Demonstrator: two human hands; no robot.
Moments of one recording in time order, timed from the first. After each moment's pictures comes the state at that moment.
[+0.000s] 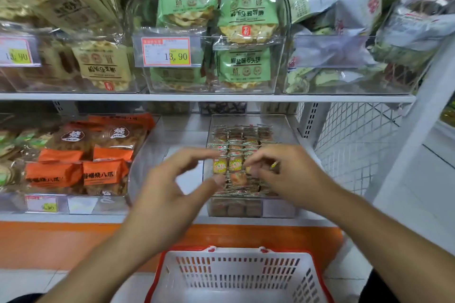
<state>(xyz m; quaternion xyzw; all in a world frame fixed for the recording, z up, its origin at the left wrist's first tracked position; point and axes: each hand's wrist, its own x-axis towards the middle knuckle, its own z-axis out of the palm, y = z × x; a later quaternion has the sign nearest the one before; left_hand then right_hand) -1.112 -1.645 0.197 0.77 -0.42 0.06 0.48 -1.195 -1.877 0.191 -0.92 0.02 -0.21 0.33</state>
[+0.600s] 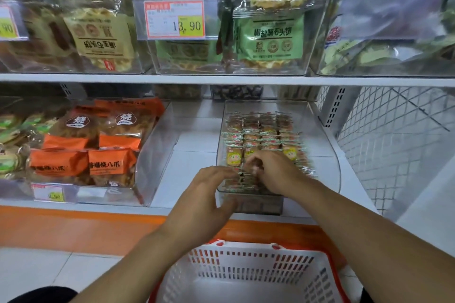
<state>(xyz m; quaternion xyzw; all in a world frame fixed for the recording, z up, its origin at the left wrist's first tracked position) -1.067 -1.675 0.103 0.85 -0.41 -0.02 0.33 -1.095 -1.901 0.091 -0.96 0.11 -0.06 0.25</state>
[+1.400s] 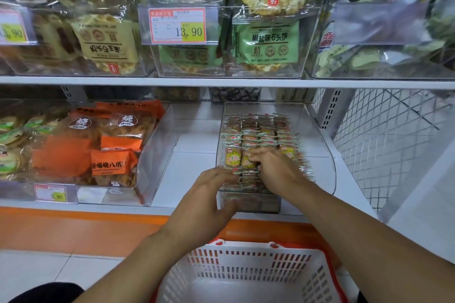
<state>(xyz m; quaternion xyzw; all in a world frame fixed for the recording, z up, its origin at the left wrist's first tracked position) -1.070 -1.673 0.098 0.84 -0.43 -0.01 0.33 -1.093 -1.907 0.078 -0.98 0.12 -0.10 0.16</state>
